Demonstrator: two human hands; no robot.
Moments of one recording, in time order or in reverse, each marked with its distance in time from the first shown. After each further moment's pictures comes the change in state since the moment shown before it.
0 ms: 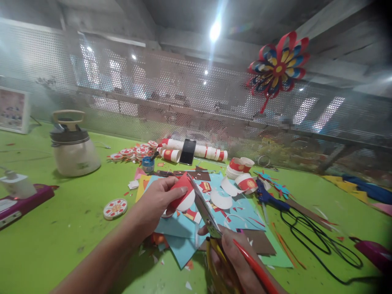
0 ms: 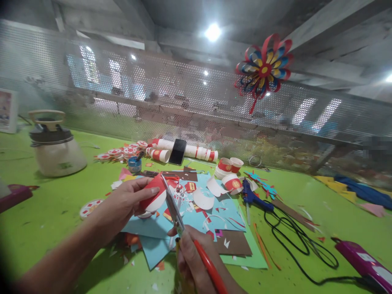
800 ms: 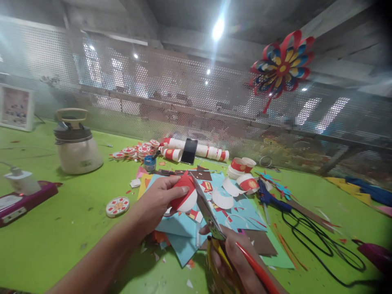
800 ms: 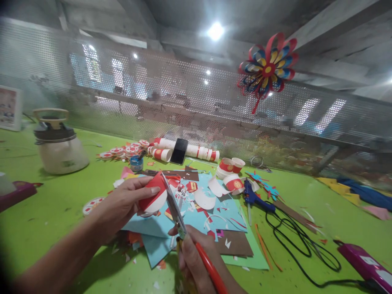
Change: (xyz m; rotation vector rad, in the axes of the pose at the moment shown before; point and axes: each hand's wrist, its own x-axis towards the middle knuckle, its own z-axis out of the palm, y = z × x) left_hand -0.007 0.009 0.004 -0.101 -0.057 -0.018; right_hand -0.016 -0.037 0.010 0.043 0.055 0.011
